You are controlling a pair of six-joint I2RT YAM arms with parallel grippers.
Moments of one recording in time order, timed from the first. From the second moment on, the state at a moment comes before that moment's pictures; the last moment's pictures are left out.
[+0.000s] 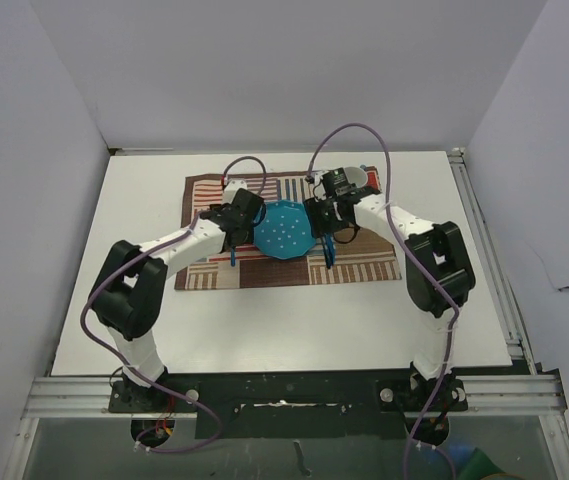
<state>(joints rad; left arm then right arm) -0.57 1.81 1.22 -0.39 -0.57 -0.48 0.45 1.95 1.46 -0.51 -0.08 0.04</state>
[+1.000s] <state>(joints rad) -0.61 1.78 1.23 -0.31 -0.52 -0.43 0.40 2.16 1.63 -0.55 -0.24 -0.01</state>
